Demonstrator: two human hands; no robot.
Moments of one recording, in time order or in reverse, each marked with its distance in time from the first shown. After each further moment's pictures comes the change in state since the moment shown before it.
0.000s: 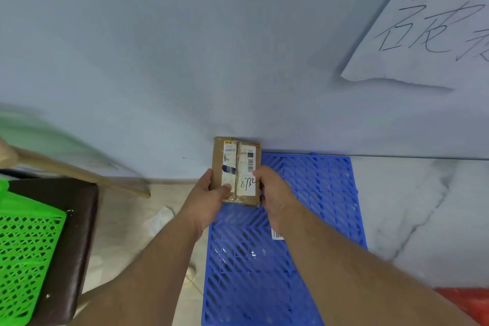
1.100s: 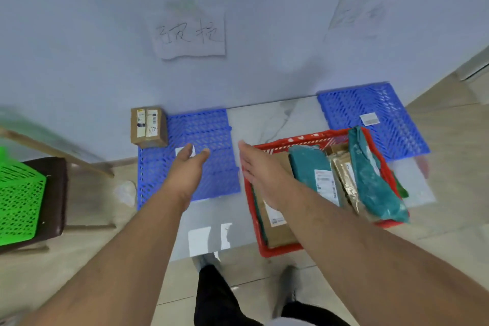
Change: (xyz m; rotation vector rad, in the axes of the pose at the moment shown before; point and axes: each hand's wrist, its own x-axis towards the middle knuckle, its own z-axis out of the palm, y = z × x) left_hand -0.377 0.048 0.252 -0.041 0.091 0.116; right_hand -0.387 0.038 -0.309 -0.027 -0.041 -0.163
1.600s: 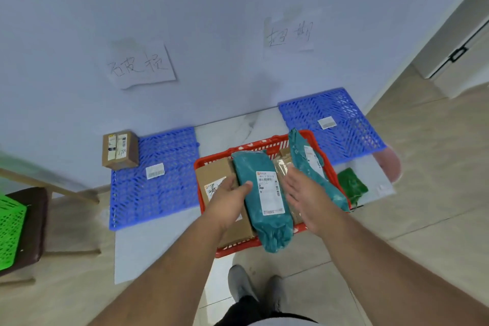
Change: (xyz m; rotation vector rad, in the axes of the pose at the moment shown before) left_hand -0.138 -0.004 0.193 0.169 -0.267 -0.040; right_hand -0.104 0.042 -0.215 0.176 0.177 0.003
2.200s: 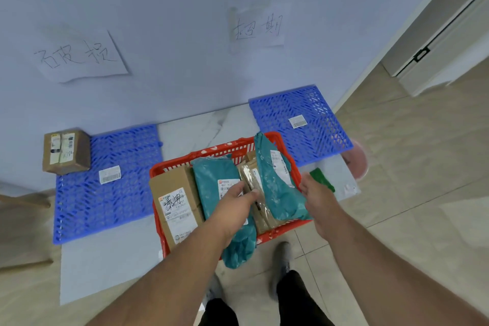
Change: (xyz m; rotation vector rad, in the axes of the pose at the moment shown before) left_hand 0.043 0.015 0.098 0.006 -0.158 -0.149; right_hand 0.052 -0.007 -0.115 -0.057 0.330 0.093
